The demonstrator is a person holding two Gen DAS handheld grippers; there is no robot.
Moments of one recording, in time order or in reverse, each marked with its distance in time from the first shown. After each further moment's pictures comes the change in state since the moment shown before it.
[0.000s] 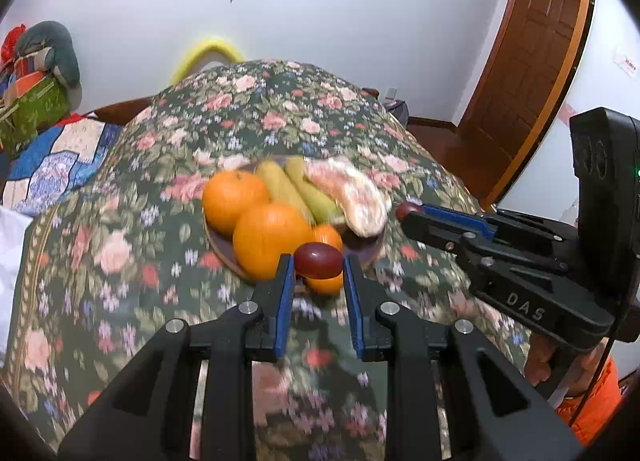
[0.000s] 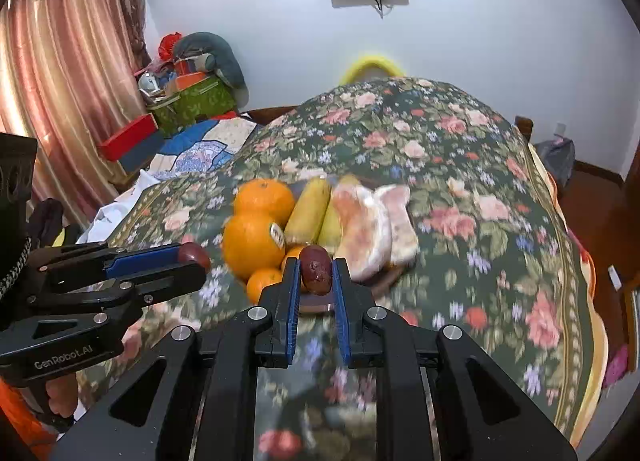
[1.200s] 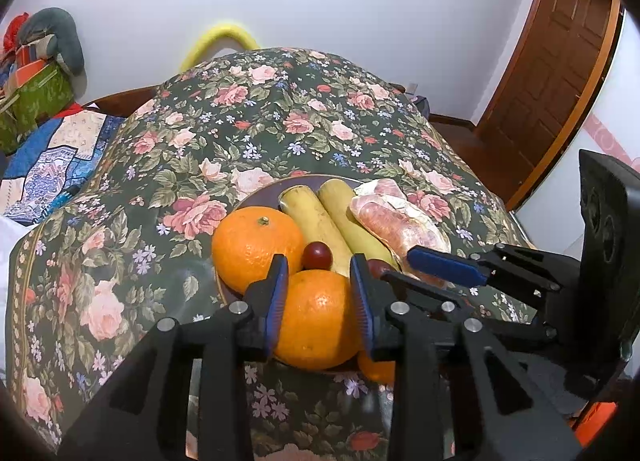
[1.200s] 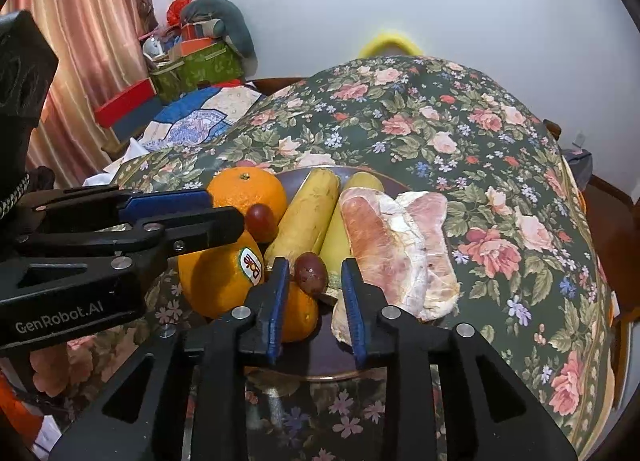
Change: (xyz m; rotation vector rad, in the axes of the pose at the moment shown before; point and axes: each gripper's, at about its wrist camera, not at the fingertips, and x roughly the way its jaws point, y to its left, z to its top) left arm 0.063 0.033 0.038 -0.047 0.048 0.037; right arm 0.069 -0.002 0.016 -0.084 0.094 0.016
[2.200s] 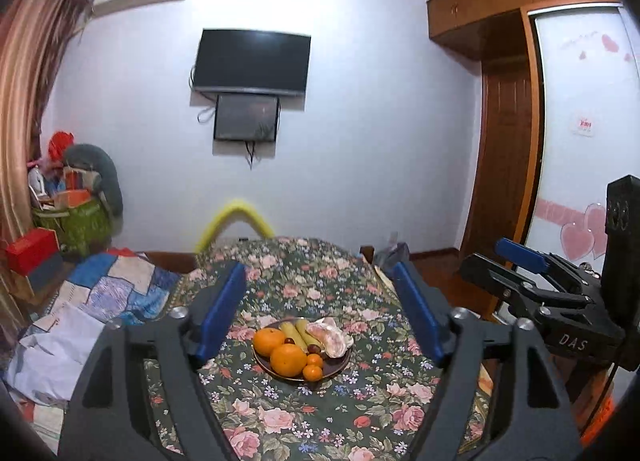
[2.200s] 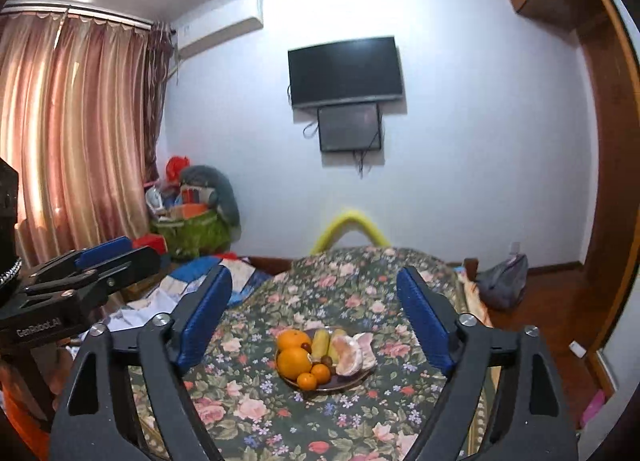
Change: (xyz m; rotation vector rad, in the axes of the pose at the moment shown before) left arm -0.327 -0.087 -0.058 0.095 -0.618 0.038; right arm -0.301 0.085 -0.028 0.031 -0.621 -0.158
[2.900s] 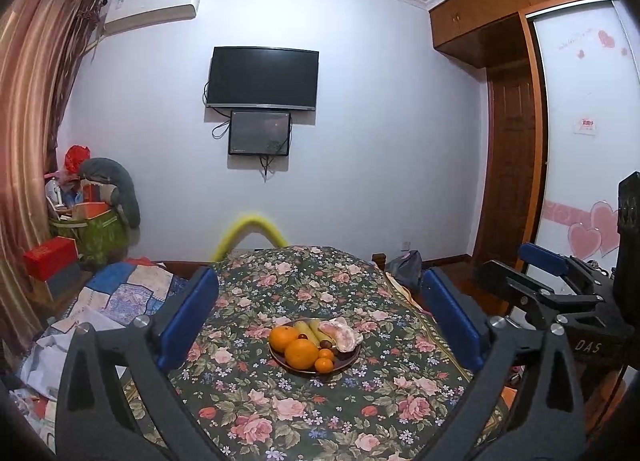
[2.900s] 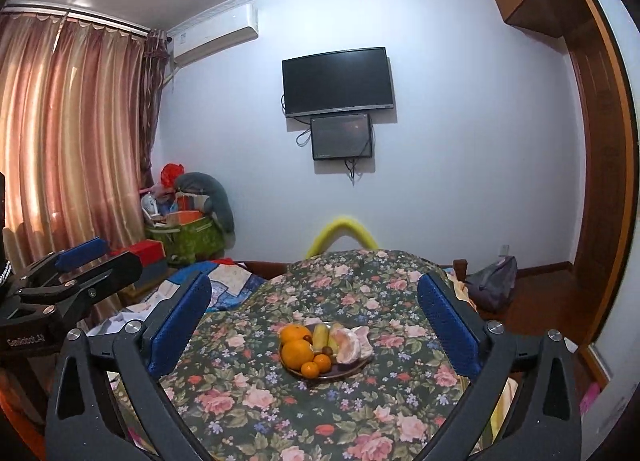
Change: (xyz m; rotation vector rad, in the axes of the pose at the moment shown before) left arm -0.037 -0.009 -0.016 0.022 -0.039 0.054; right arm -0.024 0.008 -0.017 0.008 -0.025 -0.033
